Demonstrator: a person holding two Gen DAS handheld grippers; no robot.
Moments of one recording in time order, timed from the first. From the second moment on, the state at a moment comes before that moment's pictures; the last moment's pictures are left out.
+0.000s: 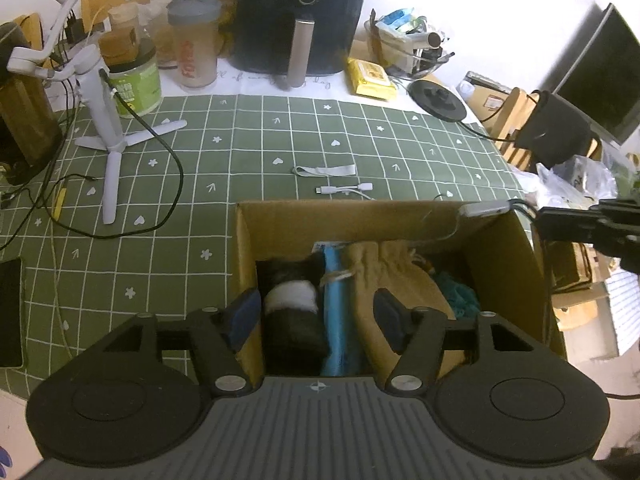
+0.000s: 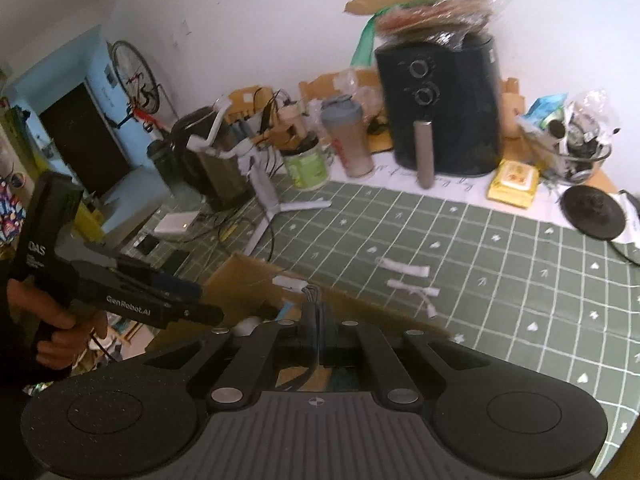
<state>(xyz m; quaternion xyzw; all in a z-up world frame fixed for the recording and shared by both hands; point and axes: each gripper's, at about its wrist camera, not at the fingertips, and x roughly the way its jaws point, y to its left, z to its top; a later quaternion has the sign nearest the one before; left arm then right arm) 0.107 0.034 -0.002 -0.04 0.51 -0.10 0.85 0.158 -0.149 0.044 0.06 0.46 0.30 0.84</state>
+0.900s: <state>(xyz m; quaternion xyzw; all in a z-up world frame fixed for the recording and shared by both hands) 0.071 0.042 0.013 -0.05 0.49 -0.07 0.87 0.148 -0.123 0.026 -0.04 0.50 0.23 0.84</state>
